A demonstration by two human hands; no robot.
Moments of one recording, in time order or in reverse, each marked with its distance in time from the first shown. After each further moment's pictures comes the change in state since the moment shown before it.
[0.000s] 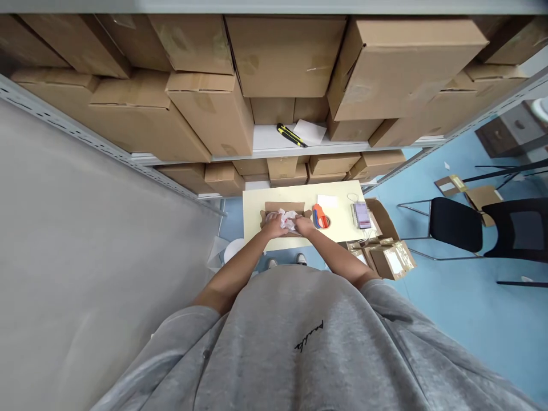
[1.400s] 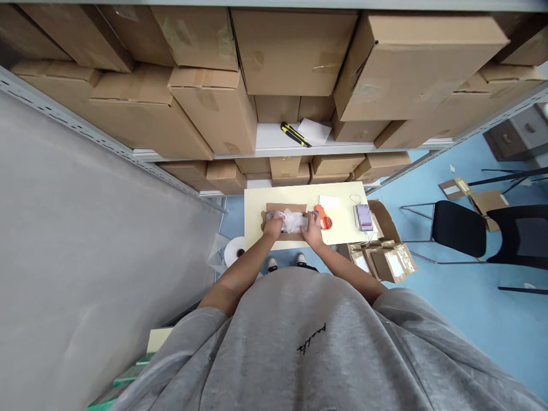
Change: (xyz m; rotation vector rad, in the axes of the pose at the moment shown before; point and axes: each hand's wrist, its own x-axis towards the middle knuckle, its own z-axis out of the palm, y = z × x) left_hand 0.003 0.006 0.004 0.075 -0.024 -0.142; right_hand -0.046 -0.003 0.022 0.258 0.478 0.269
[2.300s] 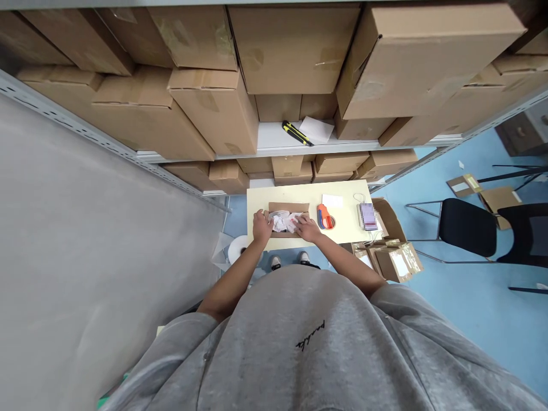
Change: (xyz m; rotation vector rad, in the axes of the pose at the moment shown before) left_hand -0.035 -0.036 -0.019 -0.242 0.434 -0.226; right_hand 0.032 -0.001 0.012 -0.231 -0.459 -0.309
